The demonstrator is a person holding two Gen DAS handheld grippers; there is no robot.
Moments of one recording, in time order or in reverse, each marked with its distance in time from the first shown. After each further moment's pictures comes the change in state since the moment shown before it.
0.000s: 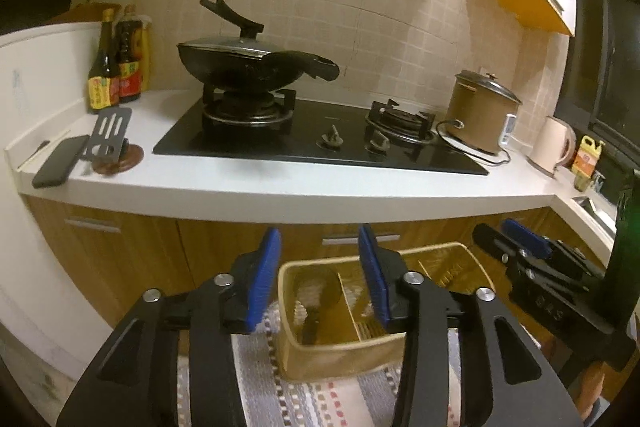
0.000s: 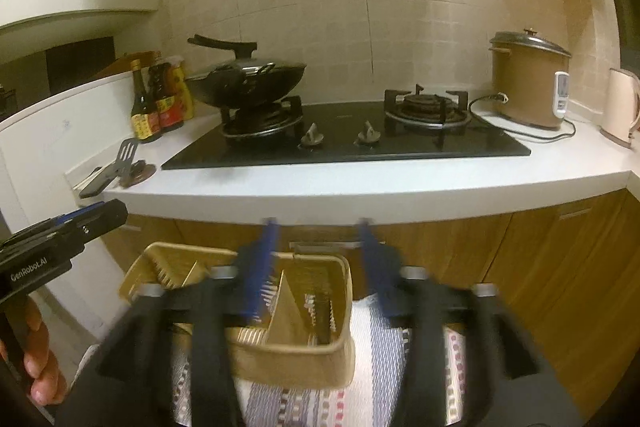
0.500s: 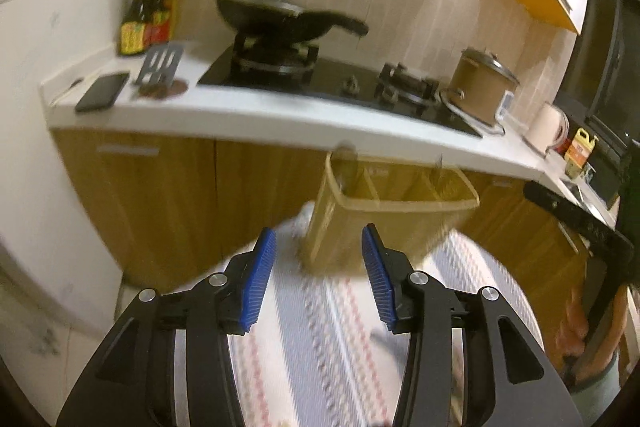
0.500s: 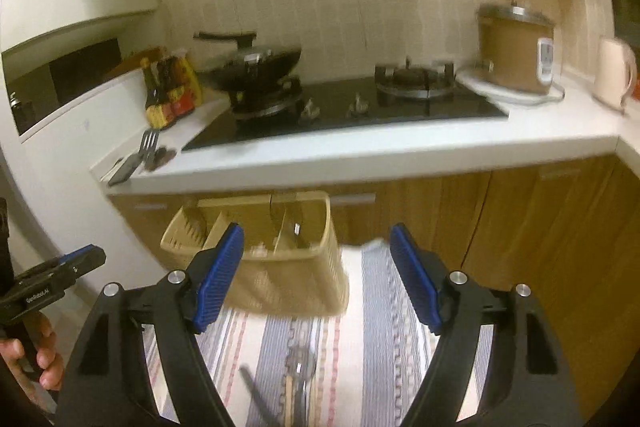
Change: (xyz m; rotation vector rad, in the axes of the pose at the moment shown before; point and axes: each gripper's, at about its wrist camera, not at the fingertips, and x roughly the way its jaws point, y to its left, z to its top) left arm -0.080 0.041 -0.058 -0.073 0.166 -0.007; right arm -0.065 -0.025 -0.013 0.066 0.191 0.051
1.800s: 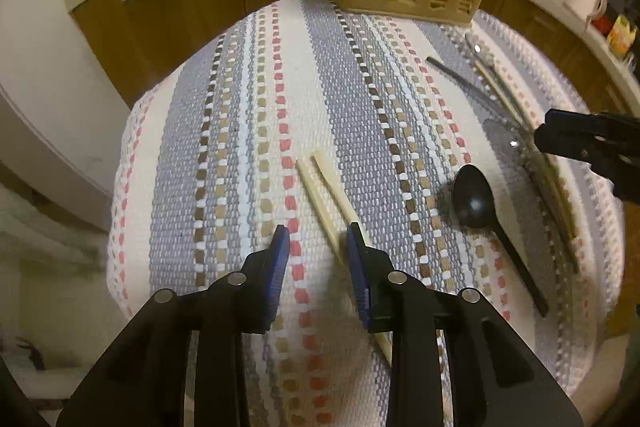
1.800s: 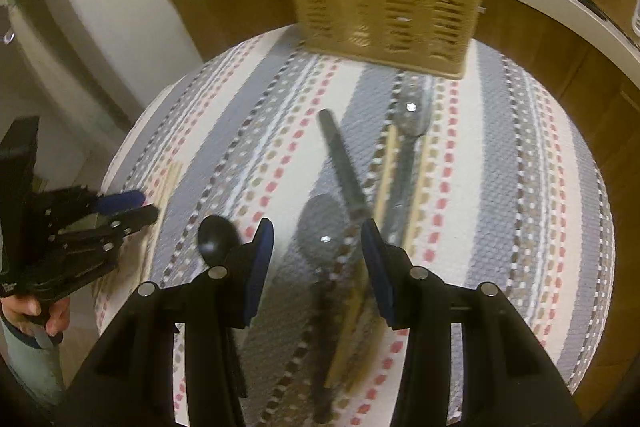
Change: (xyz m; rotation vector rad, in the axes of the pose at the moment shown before) left arm 0.022 0.007 -0.177 0.117 0.416 0.216; right arm 0.020 0.079 -0.172 -0.278 0.490 0.144
